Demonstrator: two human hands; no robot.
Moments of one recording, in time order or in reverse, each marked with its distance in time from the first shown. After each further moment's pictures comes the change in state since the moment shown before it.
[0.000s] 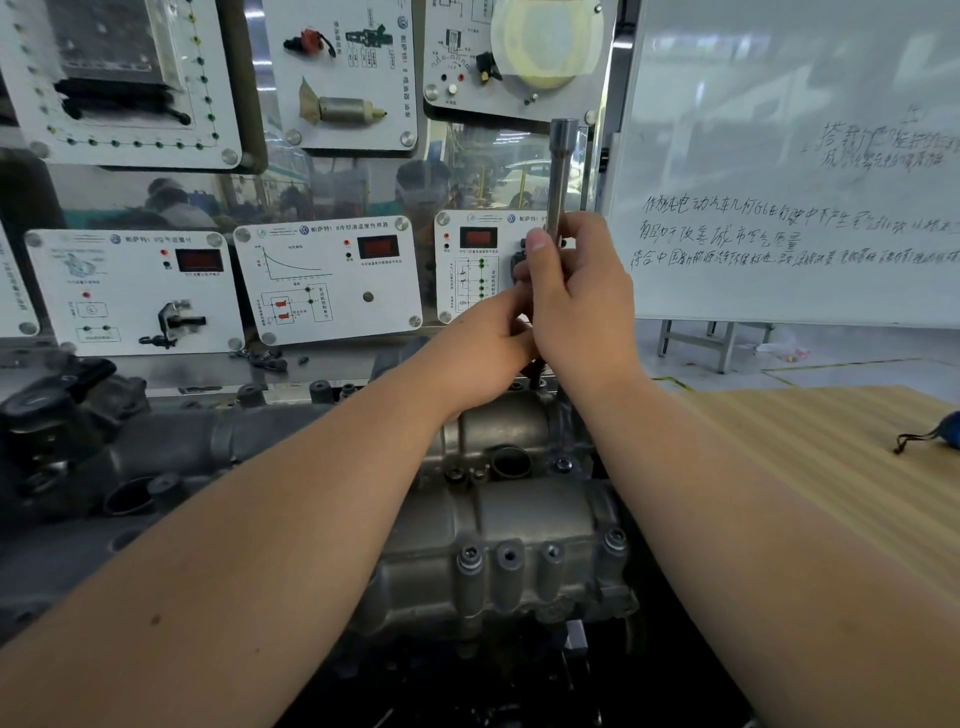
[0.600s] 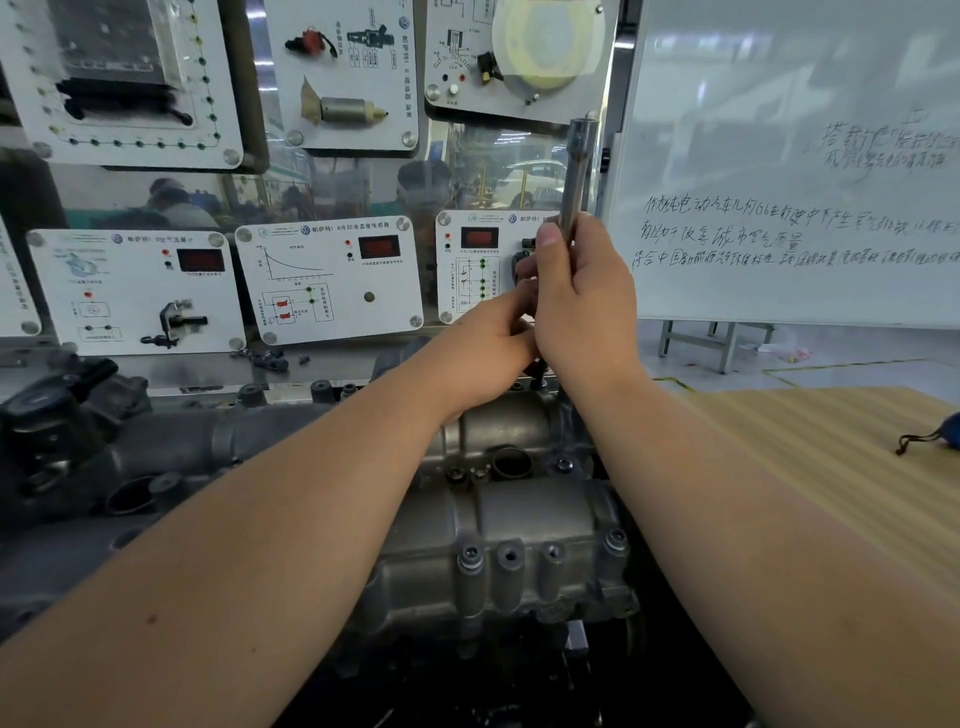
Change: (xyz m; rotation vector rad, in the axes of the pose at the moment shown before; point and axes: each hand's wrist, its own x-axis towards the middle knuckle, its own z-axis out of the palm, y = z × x) left_hand -0.001 -0.001 -0.001 -0.006 -0.002 -0.019; right_hand 0.000 -0.003 0.000 0.008 0.022 0.011
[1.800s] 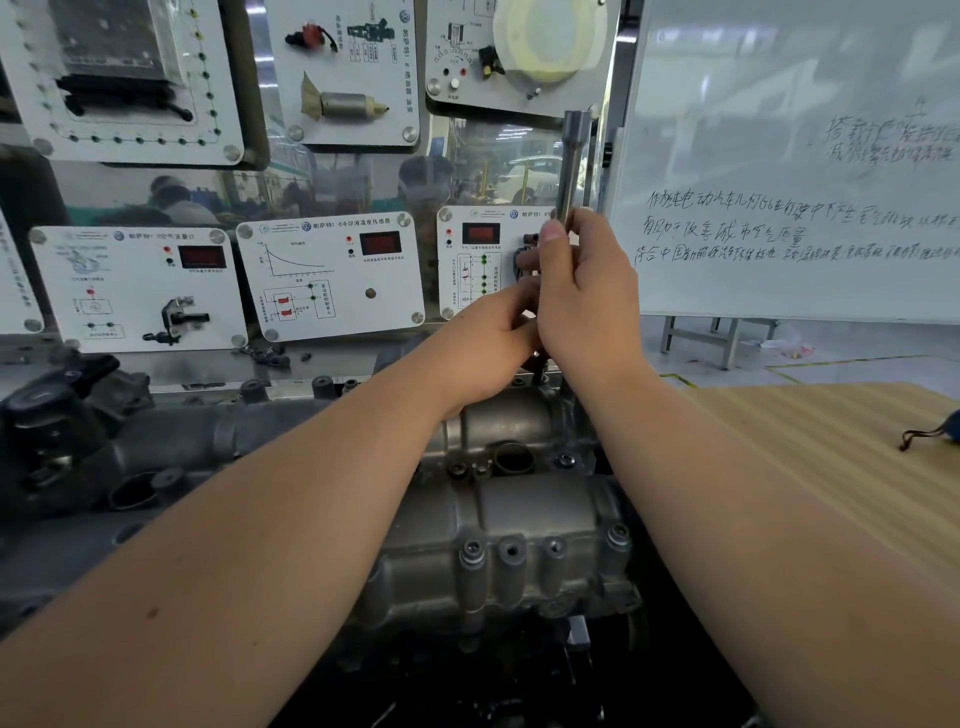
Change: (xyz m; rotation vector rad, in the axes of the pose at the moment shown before) left_hand -0.002 0.002 -0.002 0.014 -0.001 0.001; right_hand 0.001 -0.001 0.000 -0.010 -0.026 0.039
